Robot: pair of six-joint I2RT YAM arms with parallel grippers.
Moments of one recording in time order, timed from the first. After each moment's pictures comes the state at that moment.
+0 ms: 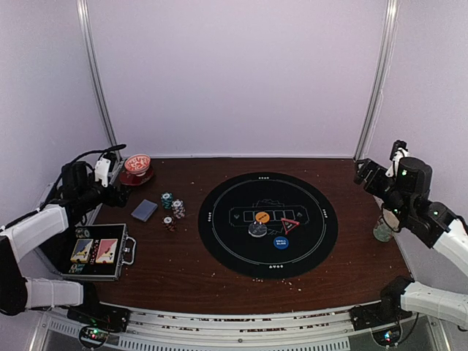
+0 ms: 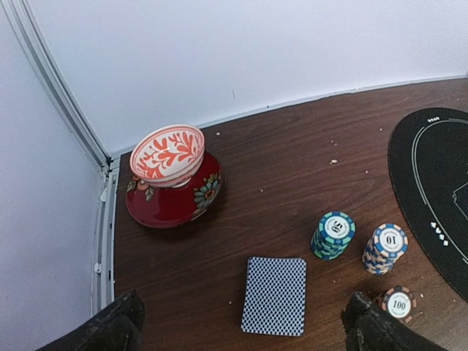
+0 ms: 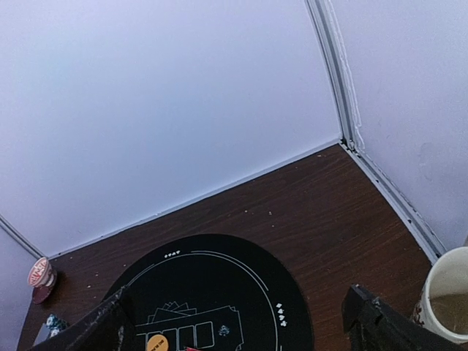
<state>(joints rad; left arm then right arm) 0.00 1.09 0.61 0.04 0.21 0.22 0.44 0.71 0.70 -0.22 0.48 0.52</state>
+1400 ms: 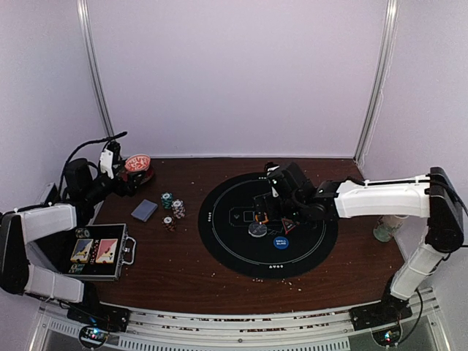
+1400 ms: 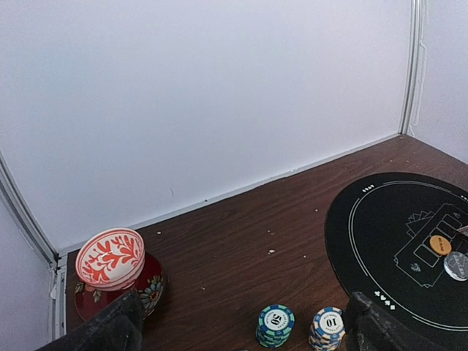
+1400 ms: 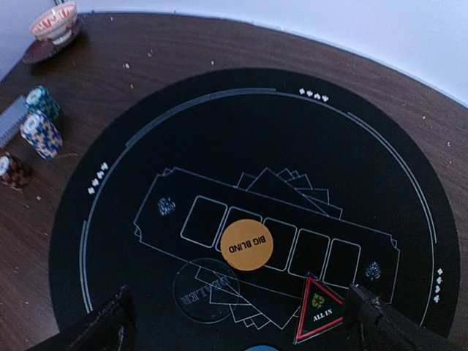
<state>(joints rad) -0.02 1.24 0.58 0.52 0.47 0.12 0.89 1.63 1.11 -0.21 0.42 0.37</state>
